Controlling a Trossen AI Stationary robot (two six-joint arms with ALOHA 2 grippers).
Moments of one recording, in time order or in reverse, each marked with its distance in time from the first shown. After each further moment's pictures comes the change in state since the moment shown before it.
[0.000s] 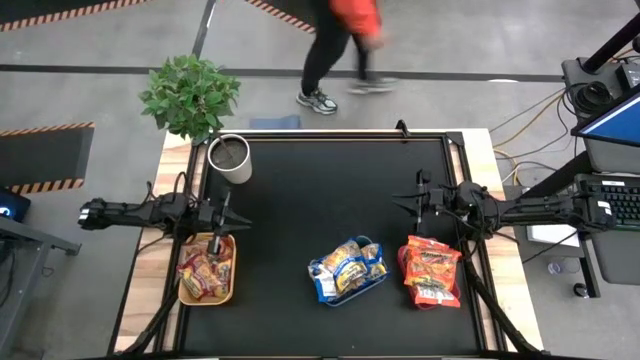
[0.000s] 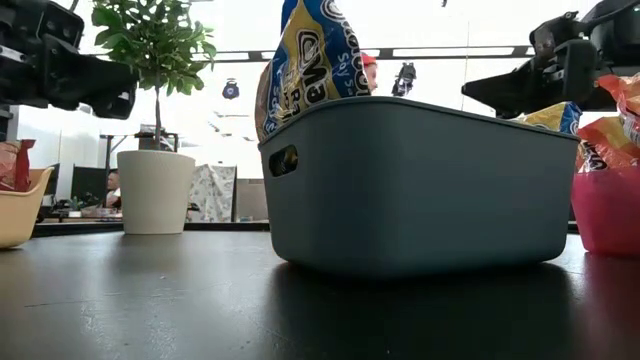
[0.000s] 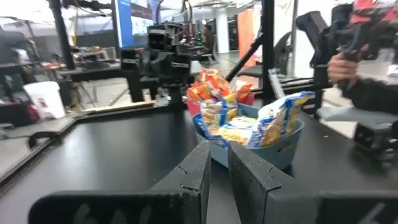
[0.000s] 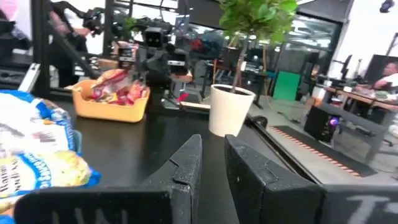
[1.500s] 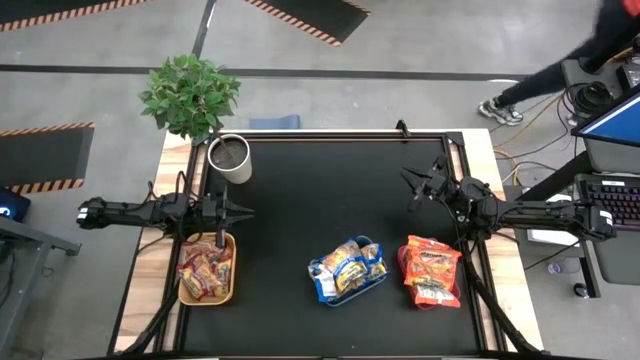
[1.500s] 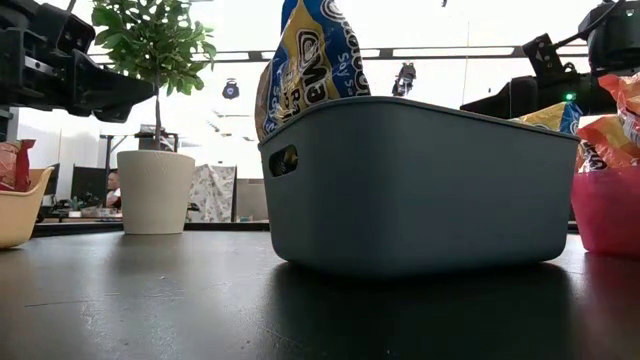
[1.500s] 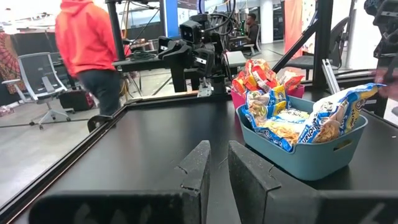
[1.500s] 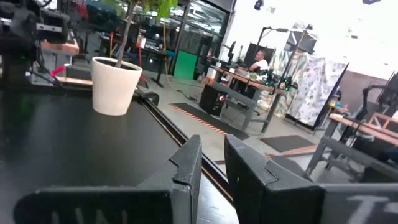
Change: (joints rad) left arm 0.000 0.027 0.000 0.012 -0.196 0.021; right arm -0.114 -0.032 -0.002 -0.023 0.350 -0.143
